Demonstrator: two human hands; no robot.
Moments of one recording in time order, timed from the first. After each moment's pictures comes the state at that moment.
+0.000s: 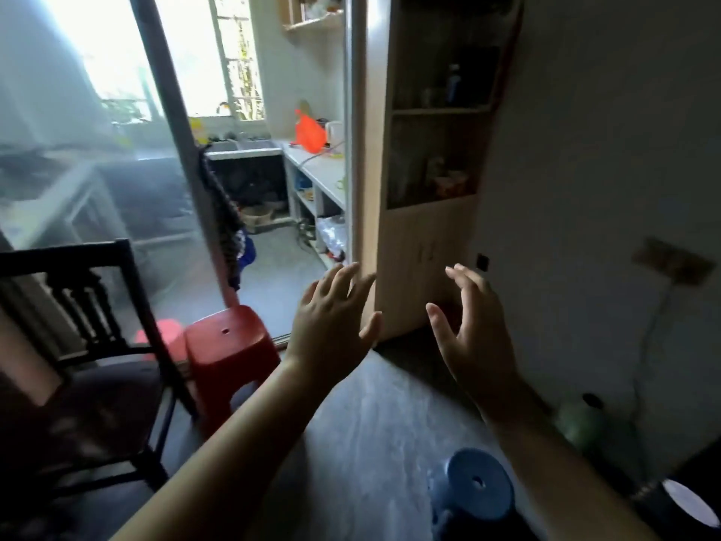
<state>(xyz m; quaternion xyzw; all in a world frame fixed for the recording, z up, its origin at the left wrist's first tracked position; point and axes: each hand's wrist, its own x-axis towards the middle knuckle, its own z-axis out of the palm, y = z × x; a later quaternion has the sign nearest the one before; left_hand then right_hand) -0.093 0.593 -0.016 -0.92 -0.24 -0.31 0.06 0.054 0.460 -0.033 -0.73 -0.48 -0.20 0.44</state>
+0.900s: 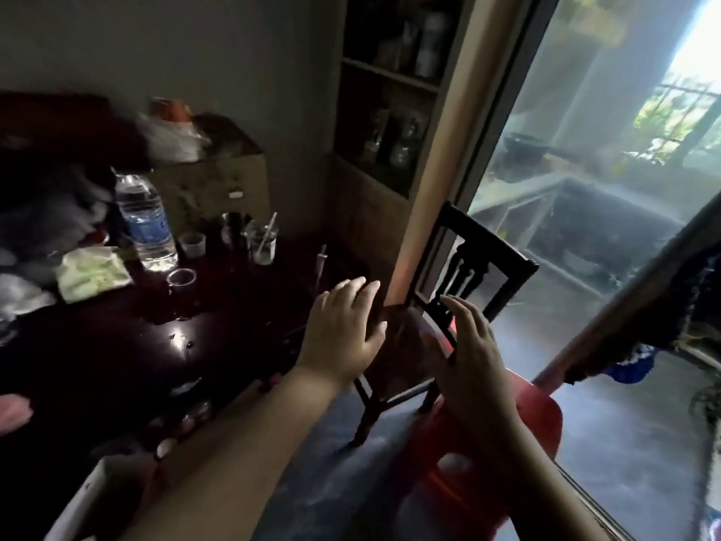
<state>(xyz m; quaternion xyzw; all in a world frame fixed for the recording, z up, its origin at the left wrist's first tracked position) -0.384 0.769 -0.085 -0.56 -0.76 -0.30 0.12 -0.215 0.842 -0.059 -0.32 -0.87 0.12 0.36</state>
